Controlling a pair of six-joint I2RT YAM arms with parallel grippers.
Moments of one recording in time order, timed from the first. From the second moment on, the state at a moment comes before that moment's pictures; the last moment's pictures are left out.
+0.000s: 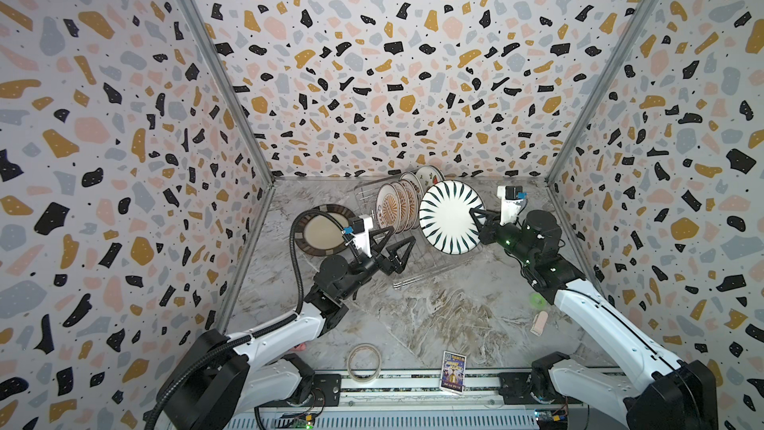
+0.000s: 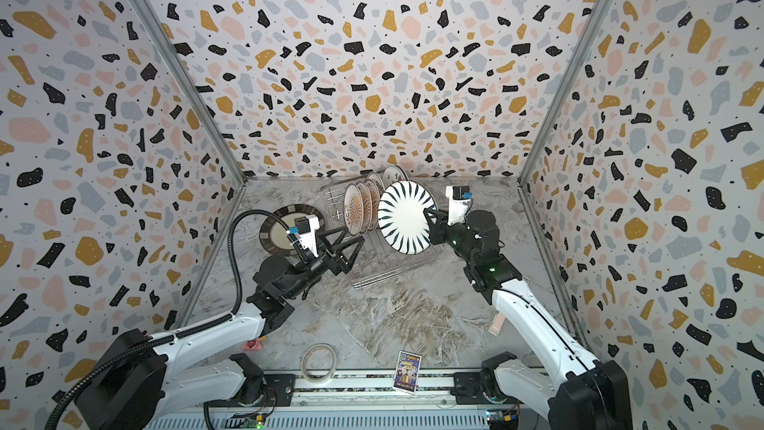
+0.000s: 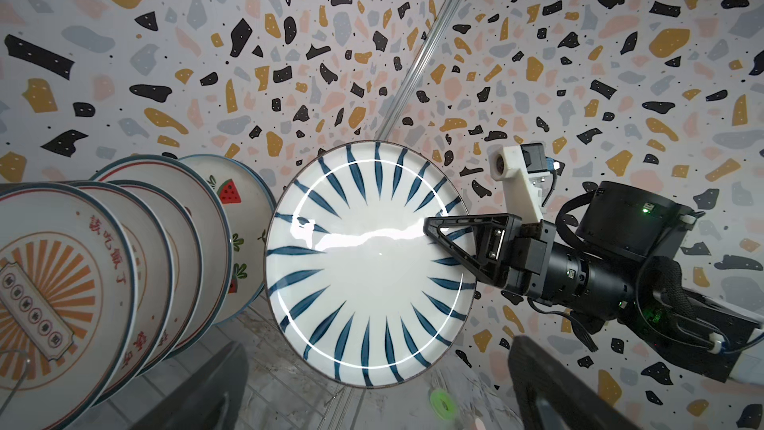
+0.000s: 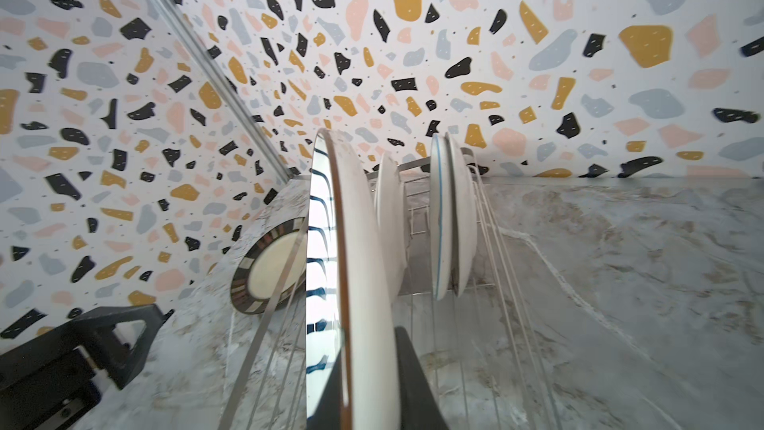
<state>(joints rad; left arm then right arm) -0.63 1.16 0.45 0.89 0.23 -0.55 0.36 1.07 0.80 0.13 -0.29 0.37</state>
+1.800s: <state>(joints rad) -0.59 1.37 0.48 1.14 0.47 -0.80 0.28 1.26 0.67 0.83 -0.90 0.71</state>
